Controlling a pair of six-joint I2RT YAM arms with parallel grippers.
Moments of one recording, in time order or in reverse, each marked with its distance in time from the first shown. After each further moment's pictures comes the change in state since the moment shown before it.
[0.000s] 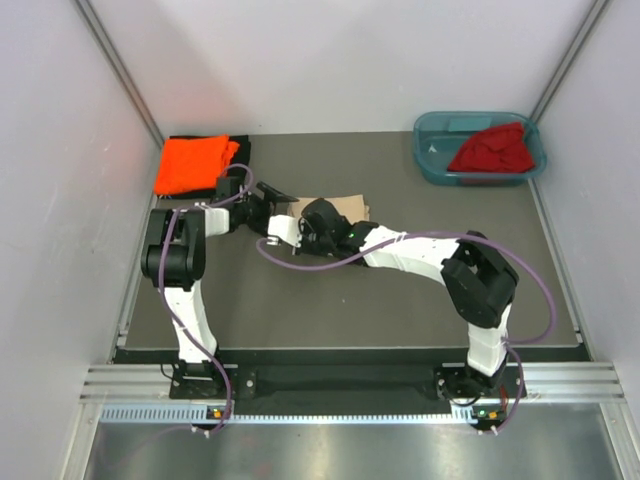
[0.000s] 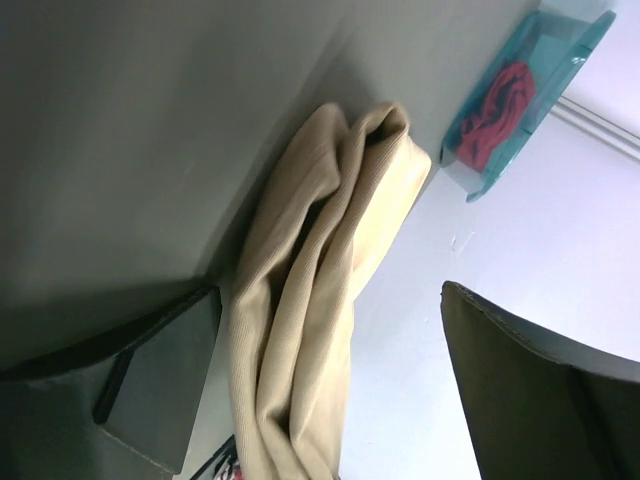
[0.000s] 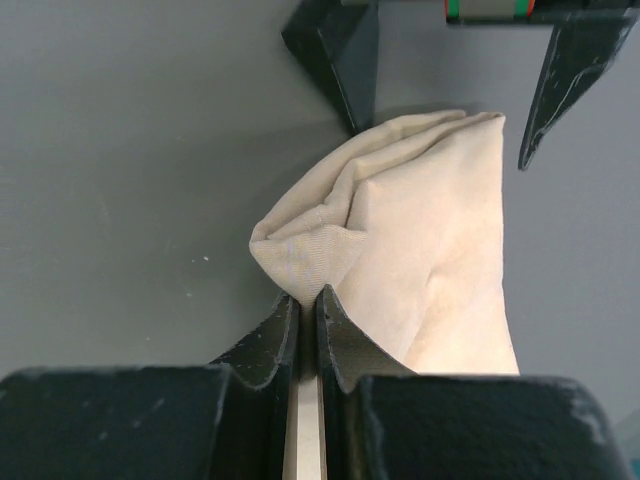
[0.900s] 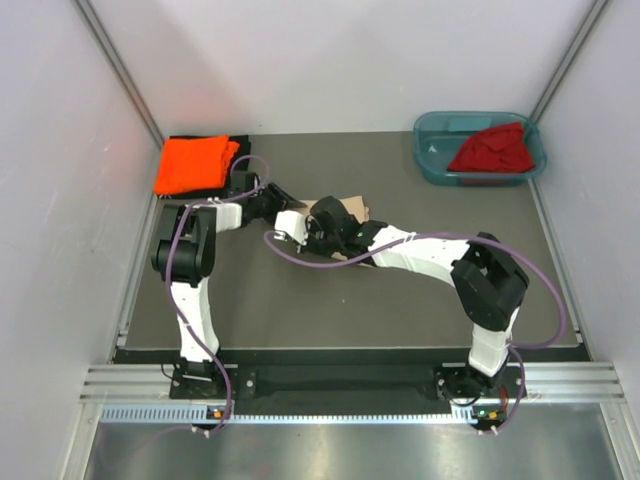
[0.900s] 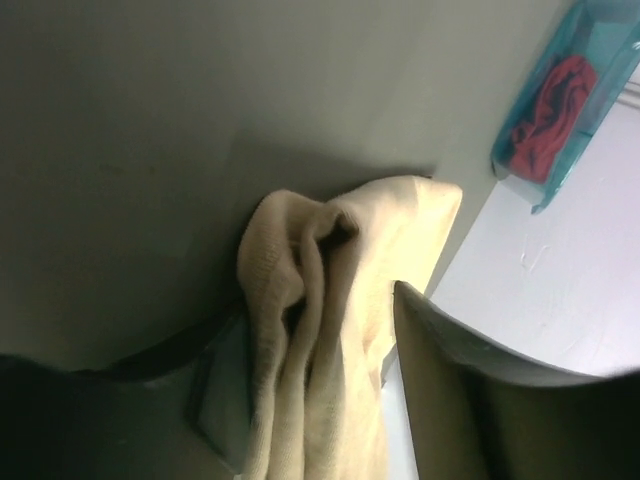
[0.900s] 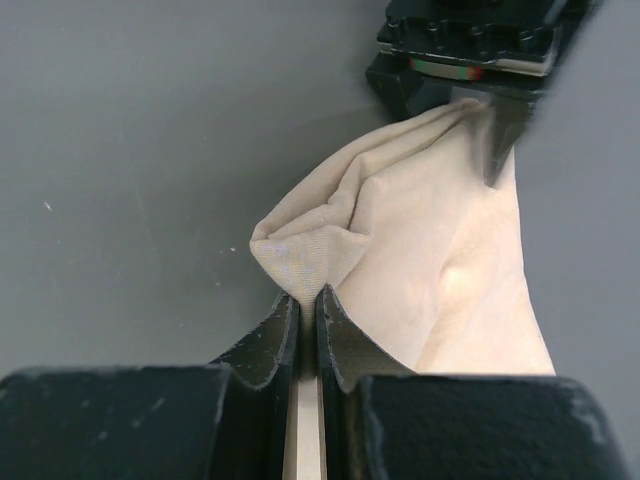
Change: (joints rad) left arm -0.082 0.066 0.113 -0.034 -0.124 0.127; right arm -0.027 -0.059 -0.052 0.011 -0.075 0.082
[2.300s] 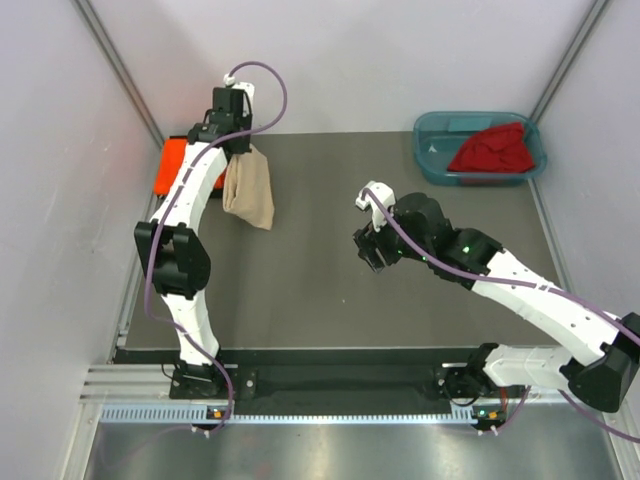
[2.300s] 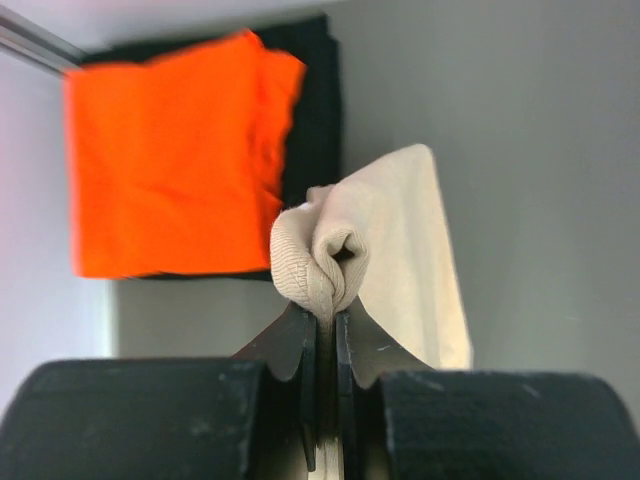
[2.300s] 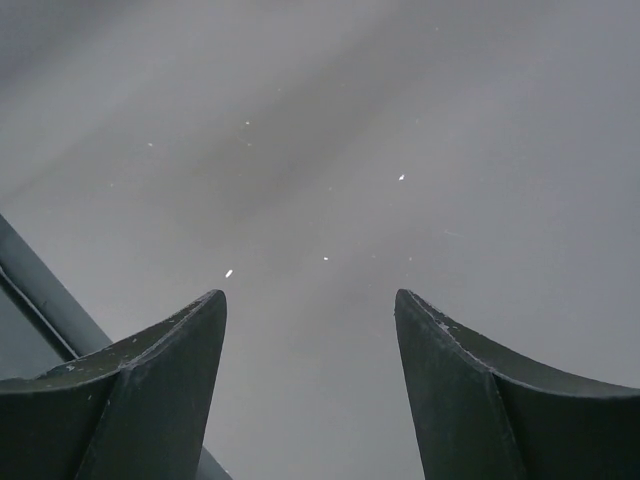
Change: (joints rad) left arm -0.039 -0.127 0.749 -0.772 -0.823 1.174; right arm -0.072 -0.674 -0.170 -0.417 0.112 0.512
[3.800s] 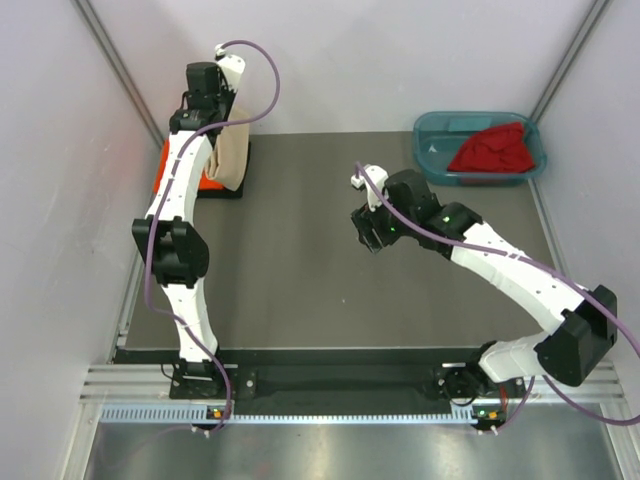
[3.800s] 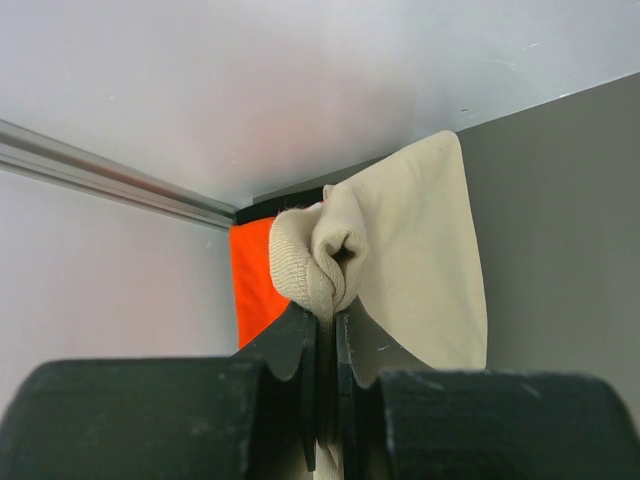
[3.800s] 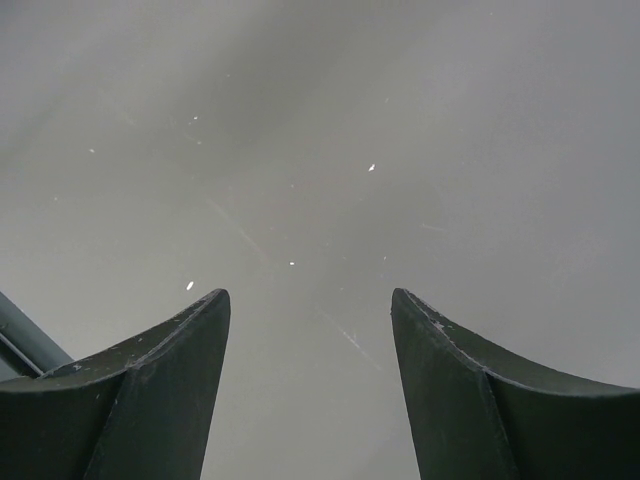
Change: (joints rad) left arm 0.093 0.101 0.241 0.124 0.061 0.375; right arm -0.133 0.194 0.114 -0.034 -0.074 -0.023
